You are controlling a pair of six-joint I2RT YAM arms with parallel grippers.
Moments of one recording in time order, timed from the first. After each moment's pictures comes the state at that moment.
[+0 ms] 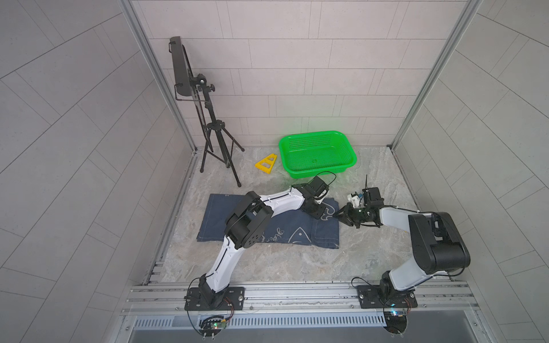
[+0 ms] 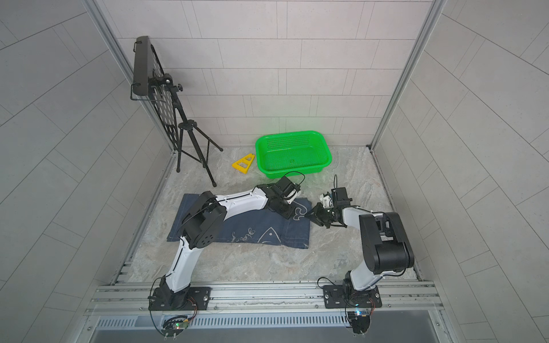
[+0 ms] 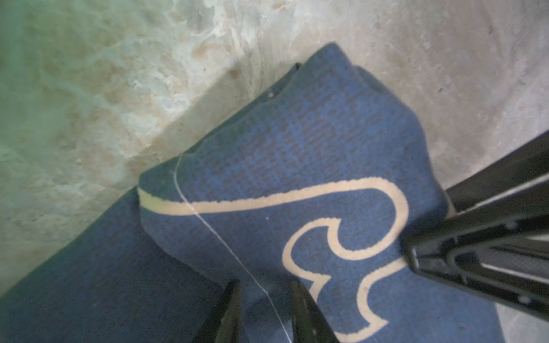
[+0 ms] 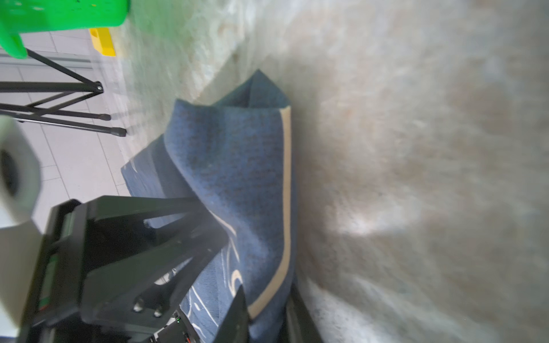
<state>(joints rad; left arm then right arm) -0.82 2.20 1.62 -0.53 0.18 -0.18 0.03 1.56 0.65 -0.14 -0.71 0.65</state>
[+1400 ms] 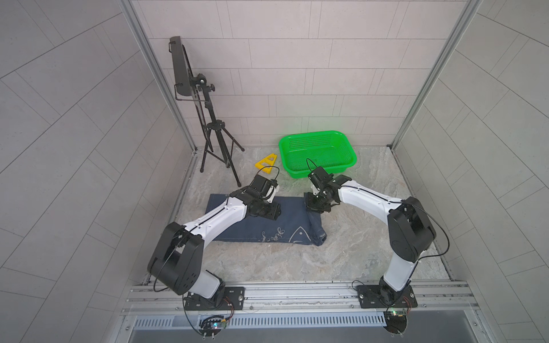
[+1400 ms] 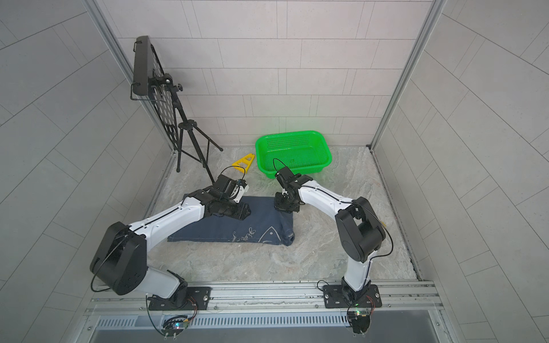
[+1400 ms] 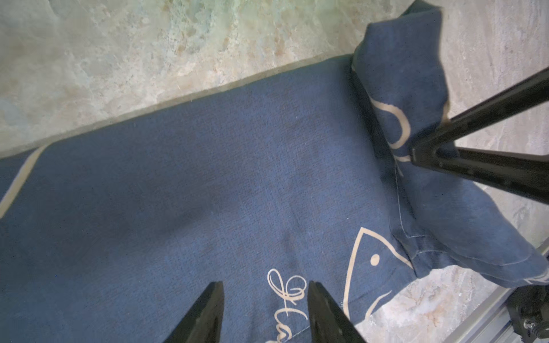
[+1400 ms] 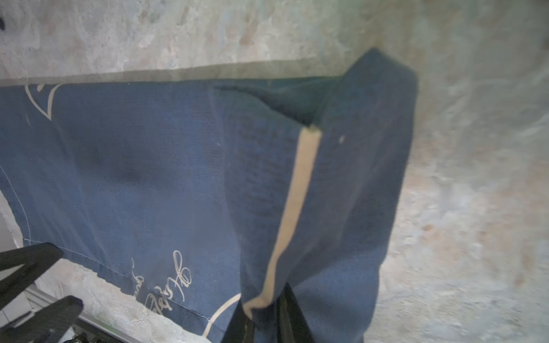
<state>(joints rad) -0.51 1.48 0.96 -0.55 0.23 -0.19 0.56 1.80 1.33 -0.75 -0.22 0.71</state>
